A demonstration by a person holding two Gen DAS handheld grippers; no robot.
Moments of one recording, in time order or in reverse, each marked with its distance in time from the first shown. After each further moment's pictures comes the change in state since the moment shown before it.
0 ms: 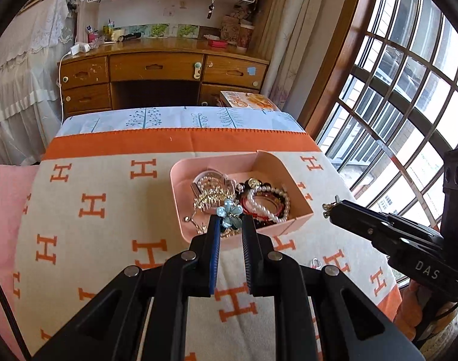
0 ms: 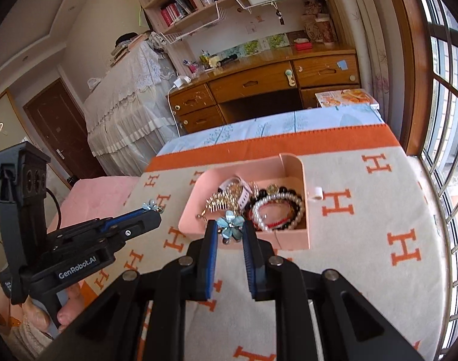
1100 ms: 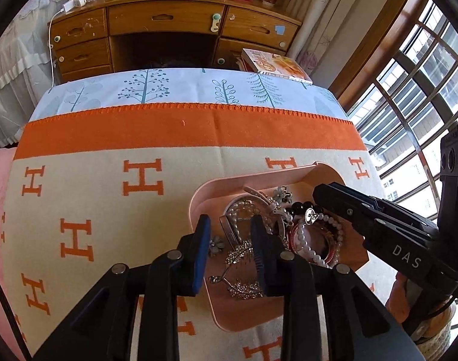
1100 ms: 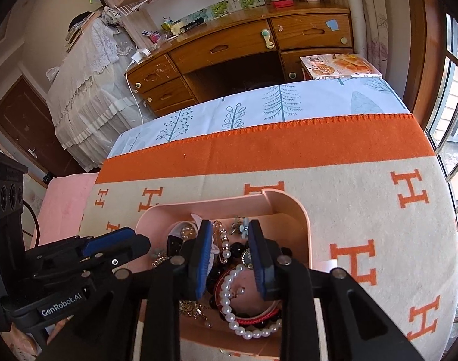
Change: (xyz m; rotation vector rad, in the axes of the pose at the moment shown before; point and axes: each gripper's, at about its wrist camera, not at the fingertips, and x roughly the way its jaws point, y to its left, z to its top) left arm 0.113 0.048 0.059 -0.077 0.233 0.026; right arm 0.133 -0.042 0.064 0.099 0.203 -0.100
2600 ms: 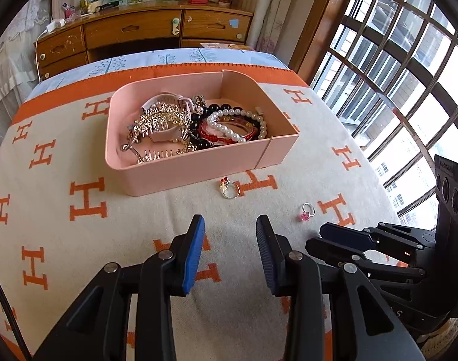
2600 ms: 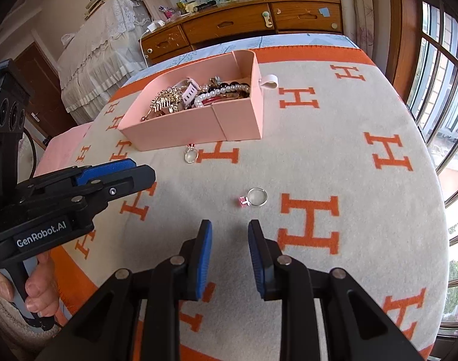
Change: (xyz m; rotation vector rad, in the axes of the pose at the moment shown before) left arm -0.020 -0.080 -0.143 0.128 -0.058 -0.034; right arm -0.069 -0.033 -0.169 -0.102 0.056 -0.039
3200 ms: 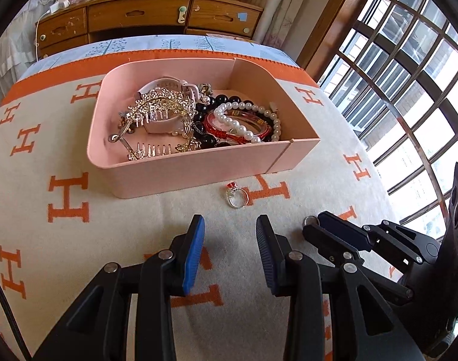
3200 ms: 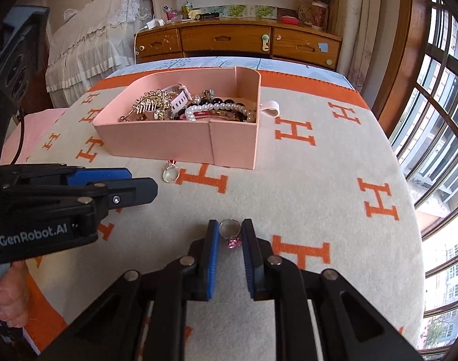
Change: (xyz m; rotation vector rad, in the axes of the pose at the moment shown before) left arm 0.031 0.012 0.007 -0.071 0.023 -0.040; right arm 0.019 0.020 0.010 -0.156 -0.095 -0.196
